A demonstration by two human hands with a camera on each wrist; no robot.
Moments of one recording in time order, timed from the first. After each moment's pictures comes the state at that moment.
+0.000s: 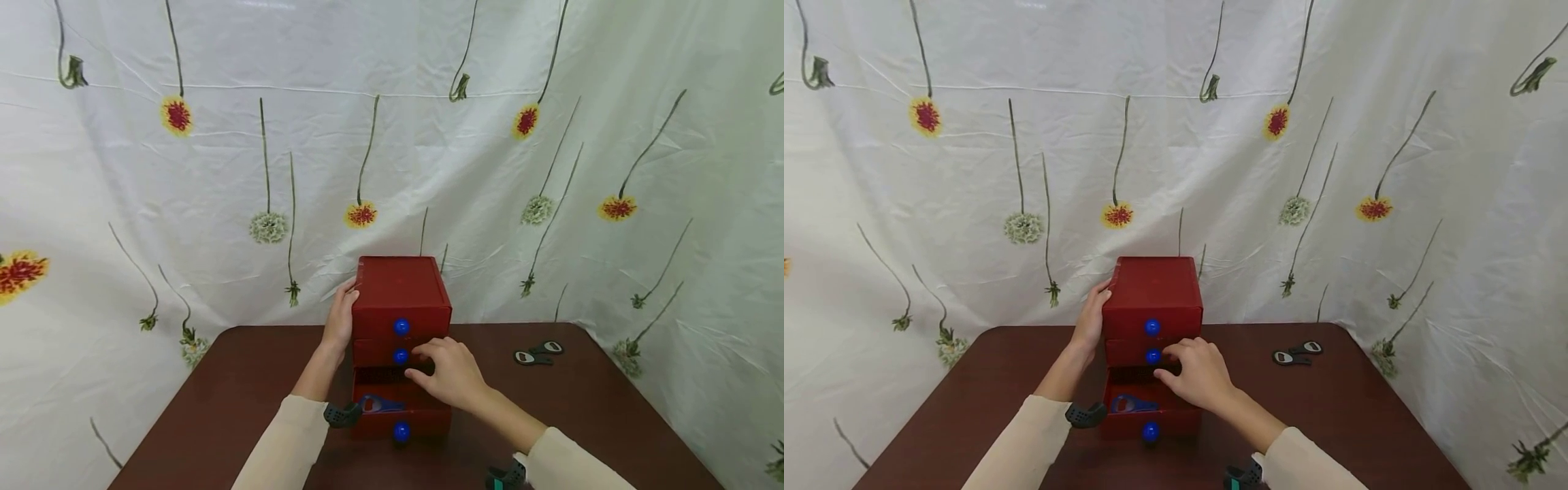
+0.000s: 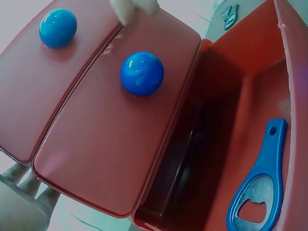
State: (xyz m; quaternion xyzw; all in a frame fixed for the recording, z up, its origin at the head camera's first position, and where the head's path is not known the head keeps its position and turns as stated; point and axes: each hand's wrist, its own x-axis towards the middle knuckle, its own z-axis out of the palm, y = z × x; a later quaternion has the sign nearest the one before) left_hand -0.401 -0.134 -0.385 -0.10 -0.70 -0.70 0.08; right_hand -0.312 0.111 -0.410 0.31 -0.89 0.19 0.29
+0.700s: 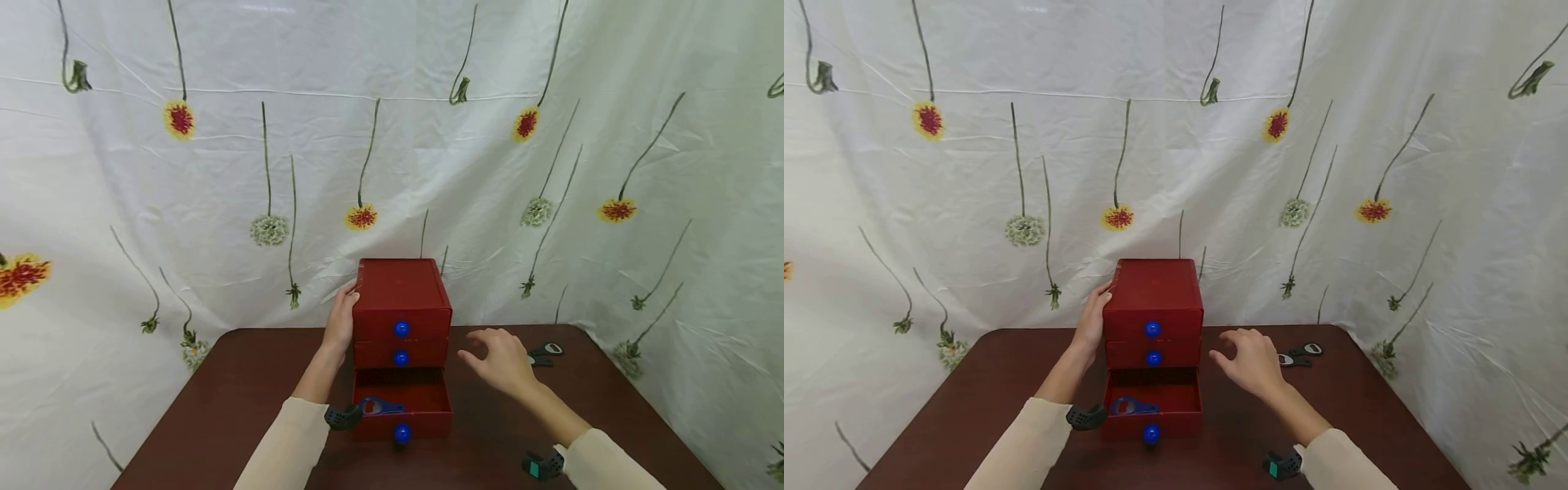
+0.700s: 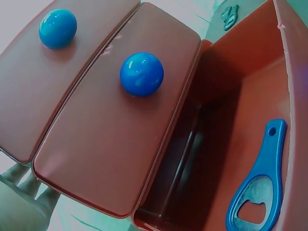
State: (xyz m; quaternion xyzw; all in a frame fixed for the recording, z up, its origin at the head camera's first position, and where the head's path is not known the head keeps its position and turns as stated) left_hand -0.398 -0.133 -0.386 -0.10 -0.71 -0.69 0.10; right_hand -0.329 0.193 -0.411 0.20 -0.91 0.18 0.30
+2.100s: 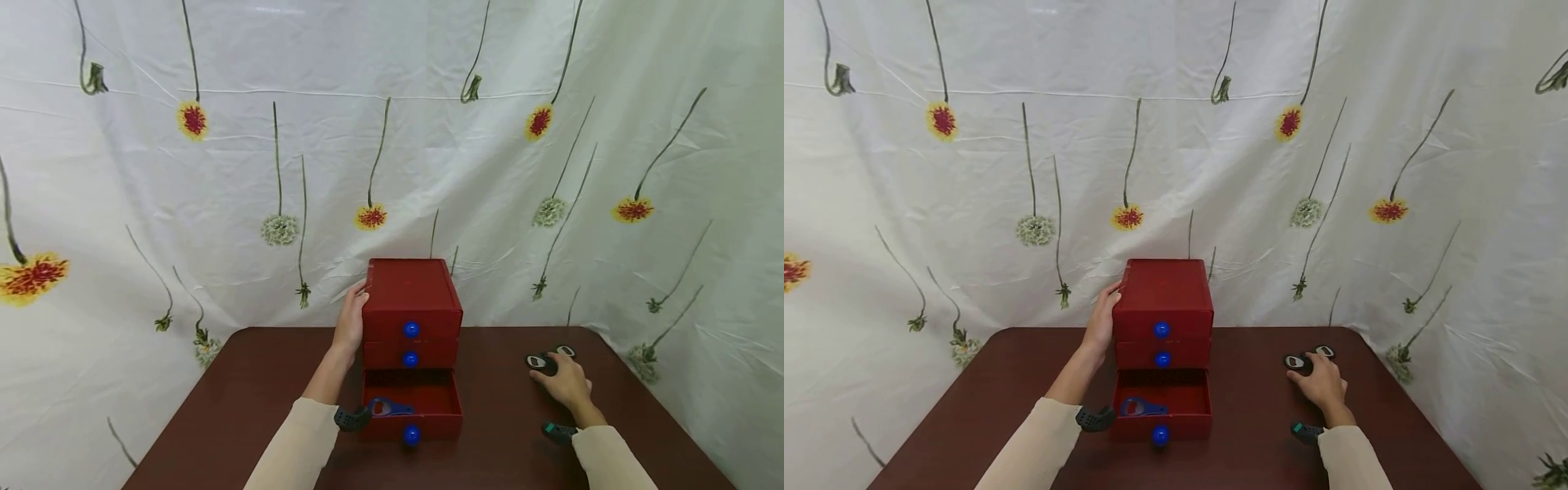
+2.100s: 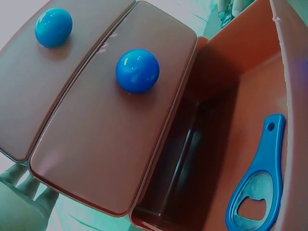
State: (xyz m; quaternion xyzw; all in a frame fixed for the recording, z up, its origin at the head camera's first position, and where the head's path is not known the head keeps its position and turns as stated) left_hand -0.396 -0.132 -0.387 -0.09 -0.70 -0.70 0.12; right_hand -0.369 0.326 -0.506 -0.04 -0.96 0.26 0.13
